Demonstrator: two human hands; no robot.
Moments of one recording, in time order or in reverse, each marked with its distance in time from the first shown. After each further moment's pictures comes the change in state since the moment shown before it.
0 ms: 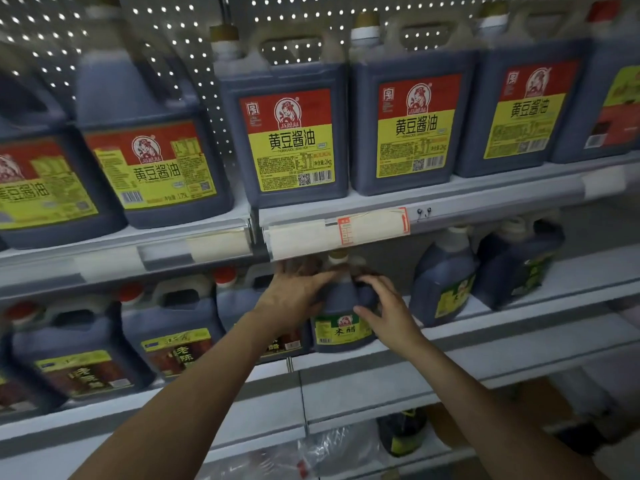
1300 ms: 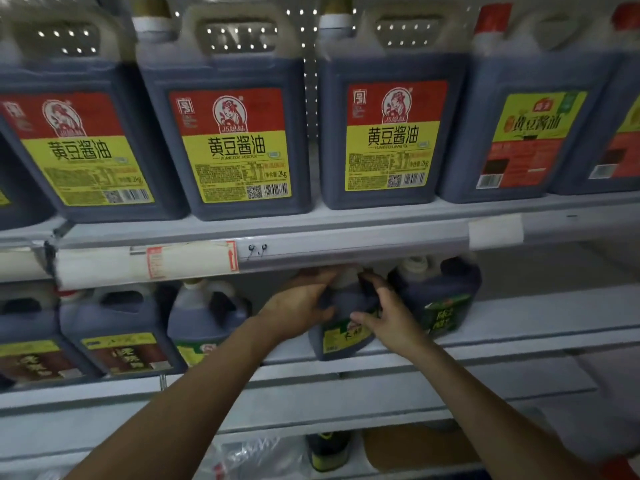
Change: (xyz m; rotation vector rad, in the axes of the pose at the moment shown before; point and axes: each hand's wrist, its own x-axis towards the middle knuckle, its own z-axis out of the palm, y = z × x) left_hand 0.178 0.179 0.020 -0.528 -0.051 -0.162; right_hand 0.040 0.148 -0.206 0.070 -0.202 0.136
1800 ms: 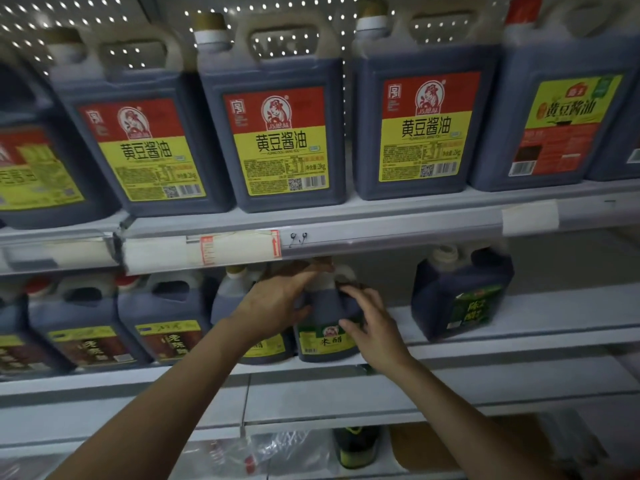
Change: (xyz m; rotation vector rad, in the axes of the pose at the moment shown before) left_hand -0.074 -0.036 -0.051 0.200 0.083 -0.002; right_hand -0.028 -0.038 0.087 -0.003 0.071 -0.164
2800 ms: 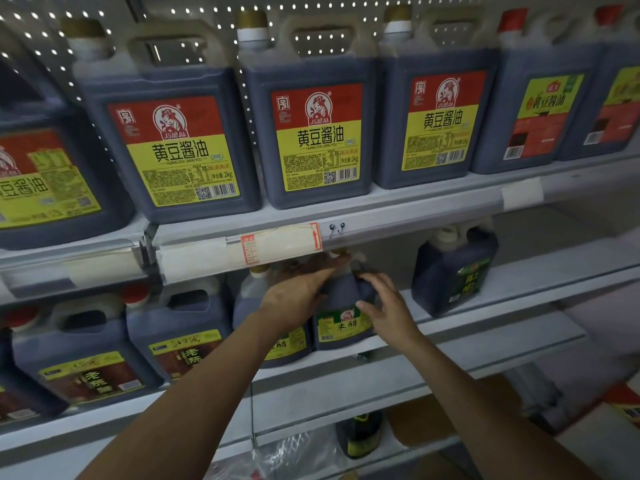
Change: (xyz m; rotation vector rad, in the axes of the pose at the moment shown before) left_hand -0.004 -0.024 -0.006 -0.011 -0.109 0.125; right_hand 0.006 -0.006 0.022 -0.067 0.163 0.093
